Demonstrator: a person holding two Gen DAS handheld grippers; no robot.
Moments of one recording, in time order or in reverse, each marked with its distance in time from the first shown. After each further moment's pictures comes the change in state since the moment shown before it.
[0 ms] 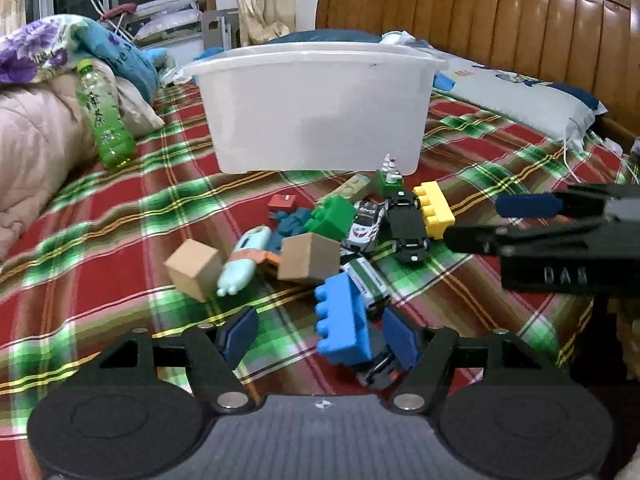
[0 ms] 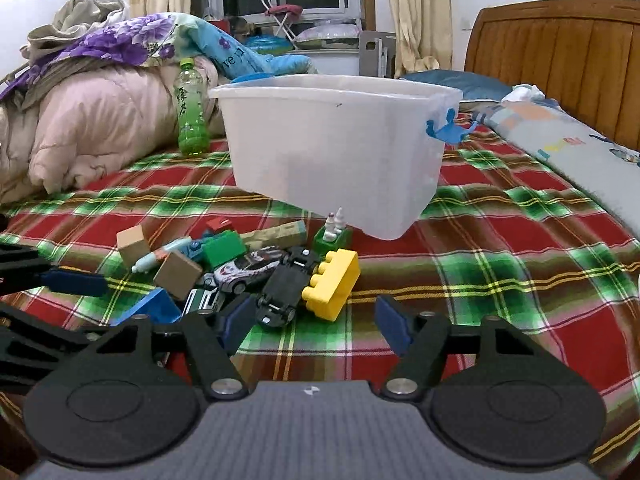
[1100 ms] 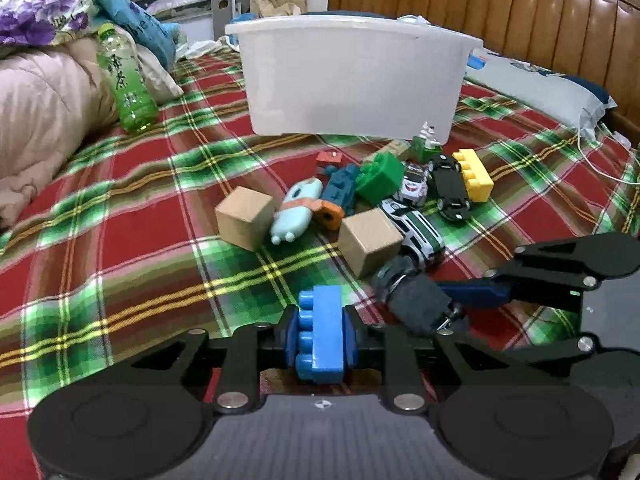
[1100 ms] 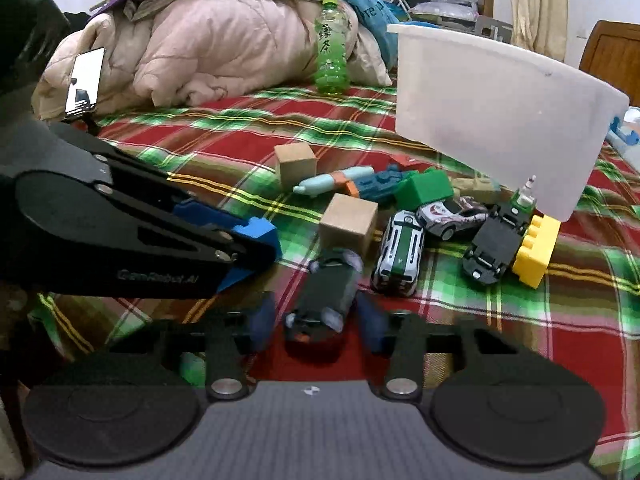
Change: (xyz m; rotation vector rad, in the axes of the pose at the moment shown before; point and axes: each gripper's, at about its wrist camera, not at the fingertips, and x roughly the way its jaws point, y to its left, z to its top) left arm -0.005 0.039 -0.028 -0.015 0.058 0.001; right arm 0.015 0.090 -0.032 -0.192 0.102 0.232
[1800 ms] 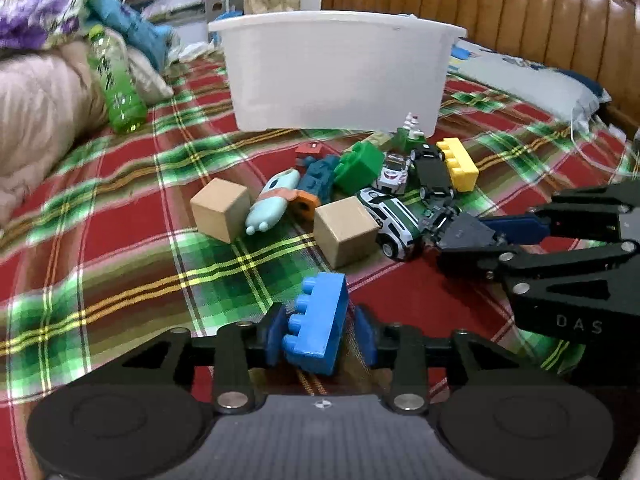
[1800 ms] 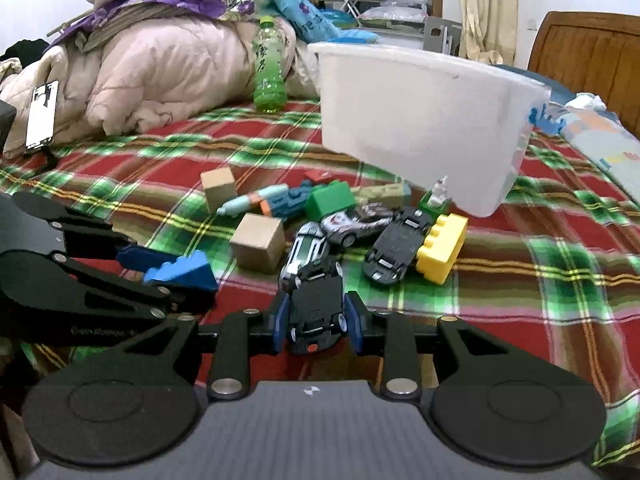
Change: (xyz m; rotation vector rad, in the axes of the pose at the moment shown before) left arm 0.004 -0.016 -0.010 0.026 -0.020 0.011; right arm -0.024 -0.031 0.003 0.064 -0.013 -0.107
